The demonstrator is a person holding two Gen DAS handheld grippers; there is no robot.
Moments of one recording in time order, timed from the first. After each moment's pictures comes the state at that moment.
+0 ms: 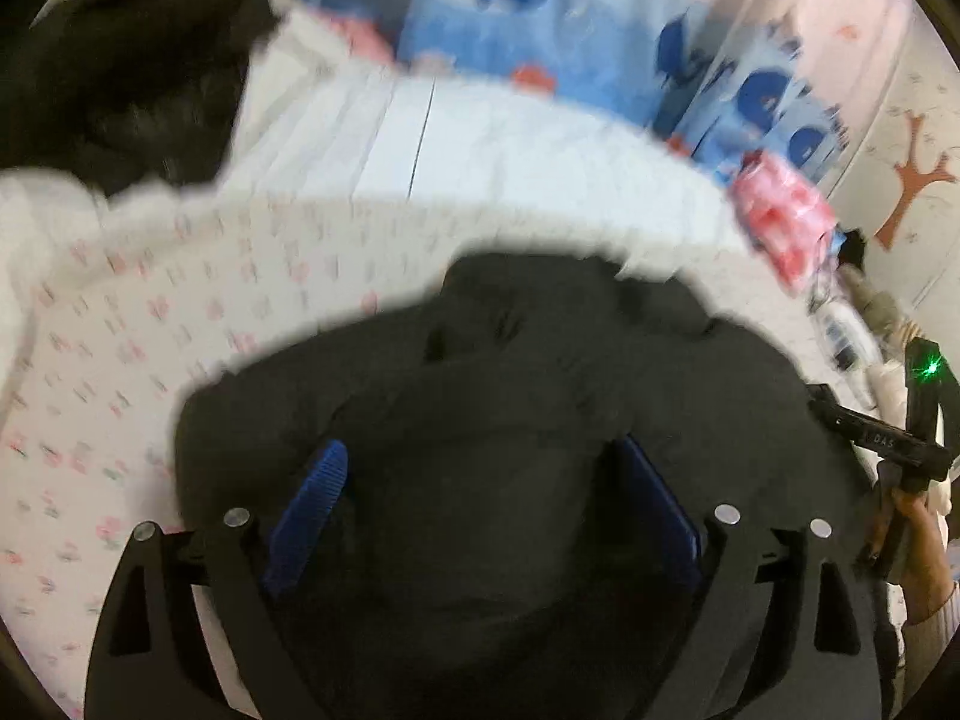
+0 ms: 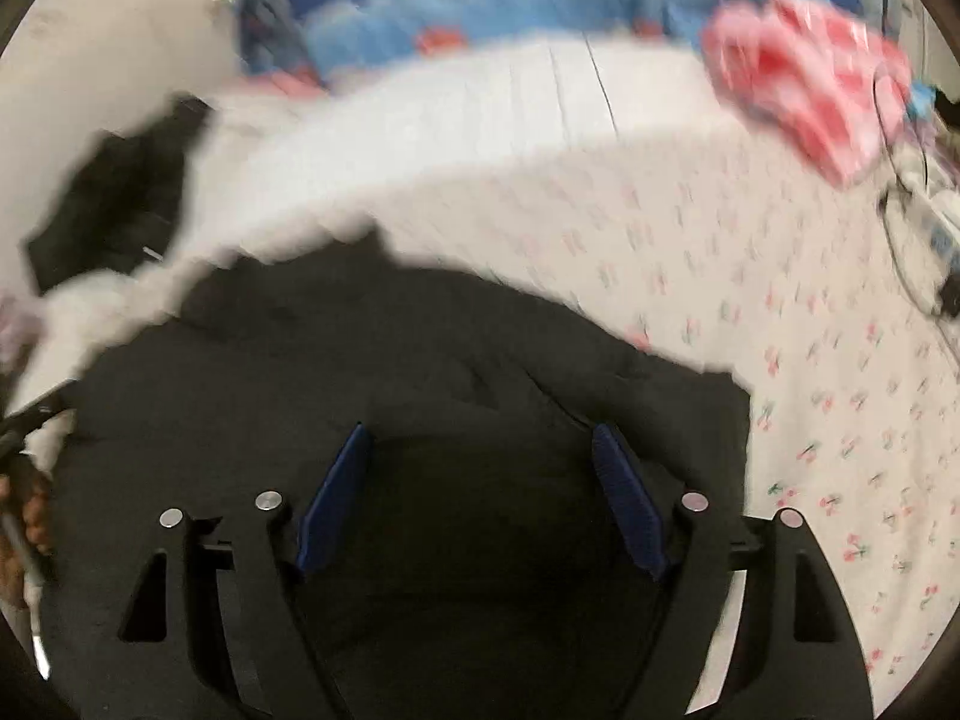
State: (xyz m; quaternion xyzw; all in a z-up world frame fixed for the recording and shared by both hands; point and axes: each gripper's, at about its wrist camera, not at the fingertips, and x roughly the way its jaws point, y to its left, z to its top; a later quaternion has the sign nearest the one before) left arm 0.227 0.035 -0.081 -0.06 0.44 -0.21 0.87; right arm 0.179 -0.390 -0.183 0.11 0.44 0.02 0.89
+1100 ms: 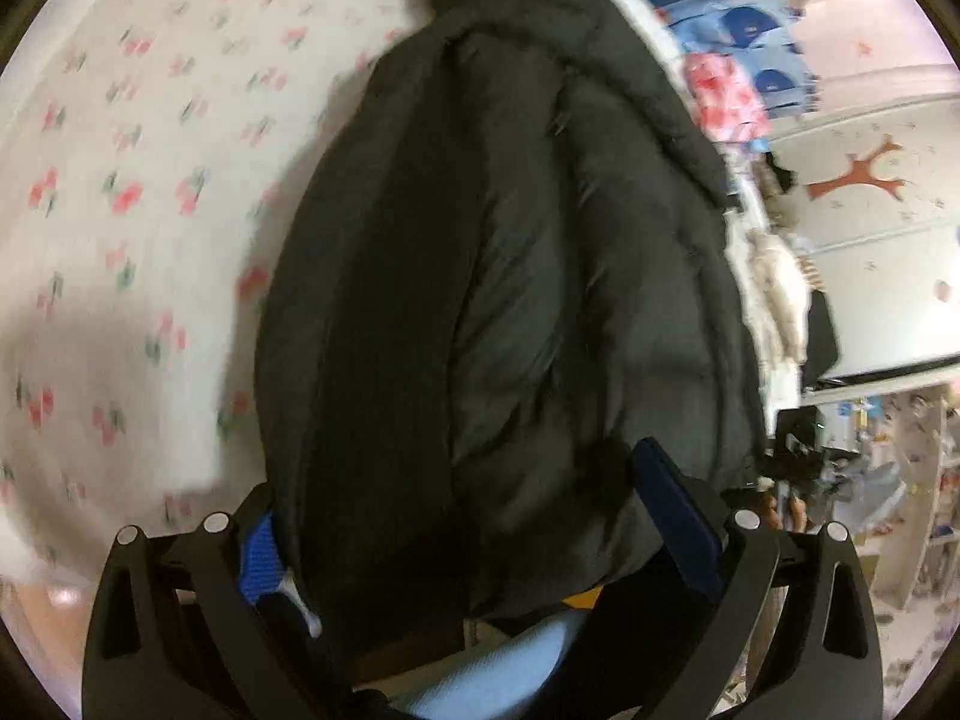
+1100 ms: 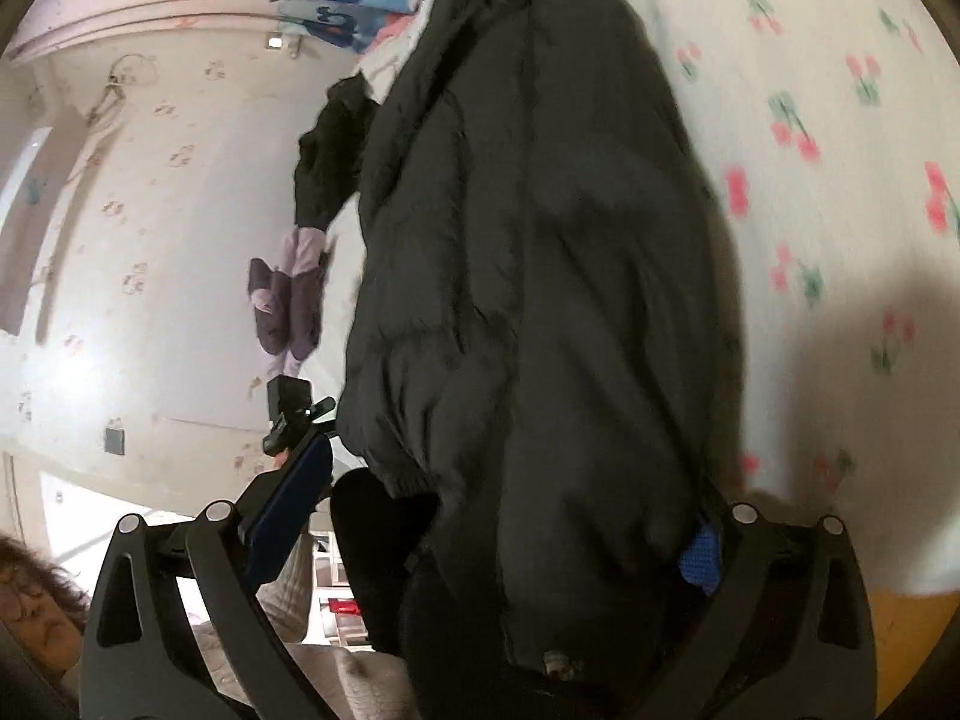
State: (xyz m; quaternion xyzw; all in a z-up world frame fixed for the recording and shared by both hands) left arm -0.090 0.191 -0.097 -0.19 0.64 -0.27 0.70; right arm -0.260 -0.411 -0.219 0.45 0.47 0.26 0.72
